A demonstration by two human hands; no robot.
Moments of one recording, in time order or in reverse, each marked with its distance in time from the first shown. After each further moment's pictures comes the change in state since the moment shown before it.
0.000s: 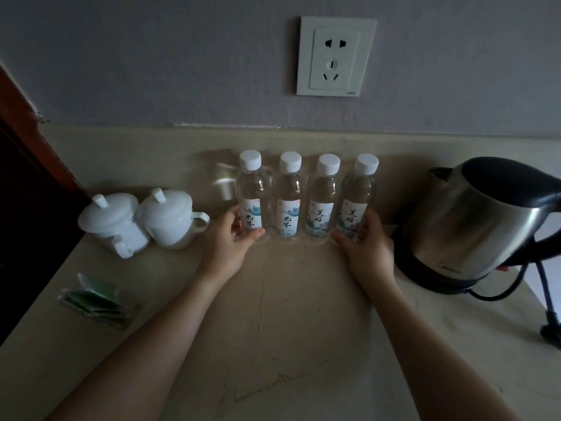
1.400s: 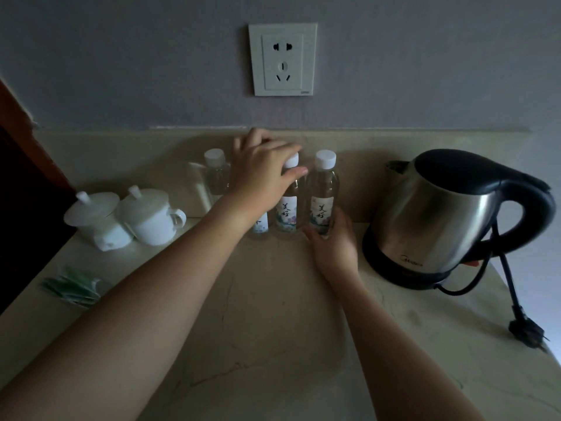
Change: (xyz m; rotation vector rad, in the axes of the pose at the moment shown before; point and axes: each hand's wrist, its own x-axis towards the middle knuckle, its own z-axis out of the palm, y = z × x) left_hand 0.035 0.158 0.069 0.798 0.193 0.735; right_hand 0.007 0.008 0.004 0.072 -0.030 -0.090
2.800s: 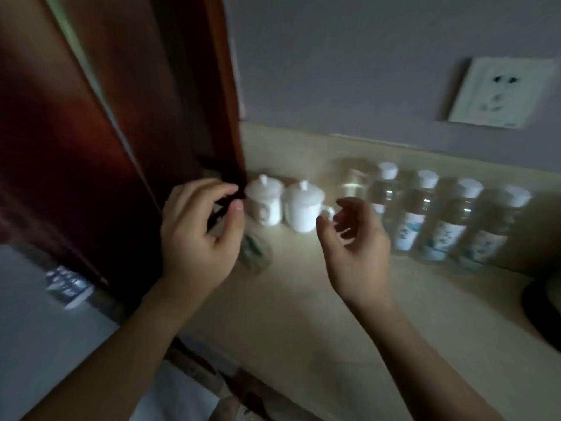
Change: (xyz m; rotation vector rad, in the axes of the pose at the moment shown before) left_hand -0.200 -0.101 -0.240 0.177 0.450 -0.280; right_hand -0.126 -0.203 0.083 0.333 -0.212 -0.269
